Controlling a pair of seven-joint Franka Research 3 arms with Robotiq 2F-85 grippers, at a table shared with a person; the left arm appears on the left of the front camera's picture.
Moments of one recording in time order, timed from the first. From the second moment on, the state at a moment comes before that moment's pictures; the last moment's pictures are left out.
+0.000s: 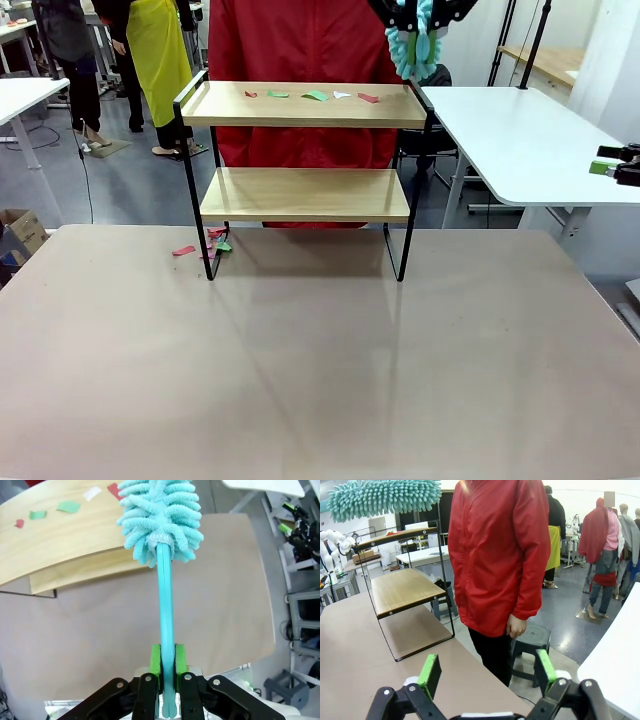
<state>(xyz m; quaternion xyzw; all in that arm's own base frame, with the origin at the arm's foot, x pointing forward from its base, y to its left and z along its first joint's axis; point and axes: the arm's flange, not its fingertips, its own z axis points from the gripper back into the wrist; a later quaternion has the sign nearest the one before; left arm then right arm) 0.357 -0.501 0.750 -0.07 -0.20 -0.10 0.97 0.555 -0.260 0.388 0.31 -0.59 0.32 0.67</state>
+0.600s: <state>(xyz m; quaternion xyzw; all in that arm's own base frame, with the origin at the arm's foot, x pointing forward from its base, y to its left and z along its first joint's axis) 0.363 -0.523 0.716 -0.02 -0.19 -0.10 0.98 0.555 -0.260 0.388 0.31 -0.59 0.32 0.67</state>
